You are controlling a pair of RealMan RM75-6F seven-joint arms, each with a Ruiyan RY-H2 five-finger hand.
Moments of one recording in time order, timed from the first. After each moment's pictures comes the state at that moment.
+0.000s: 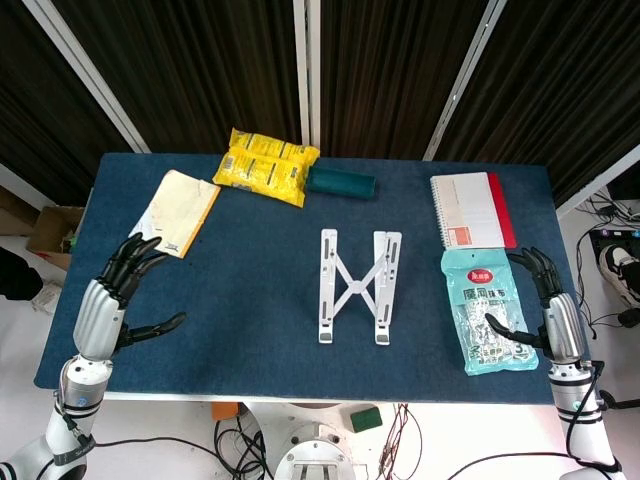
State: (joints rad) left arm -0.29 -1.37 -0.11 -1.57 1.81 1.73 -0.26; right arm 0.22 -1.38 0.07 -1.36 -1.60 1.65 0.62
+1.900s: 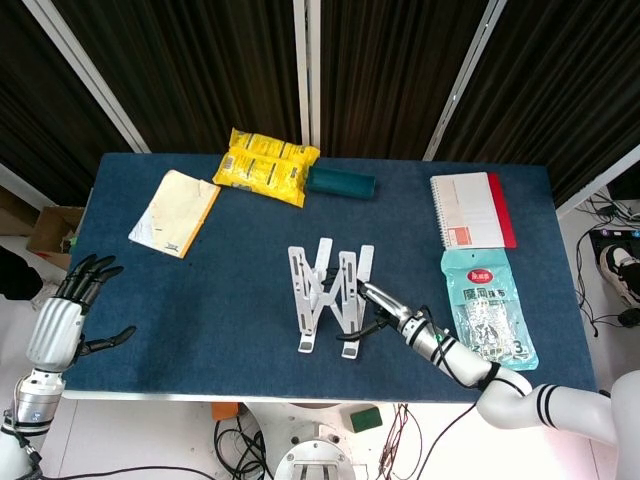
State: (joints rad) left arm -0.17 -1.22 -0.02 -1.53 1.65 1.60 -0.28; right arm 0.77 -1.50 0.07 -1.46 -1.60 0.84 1.23
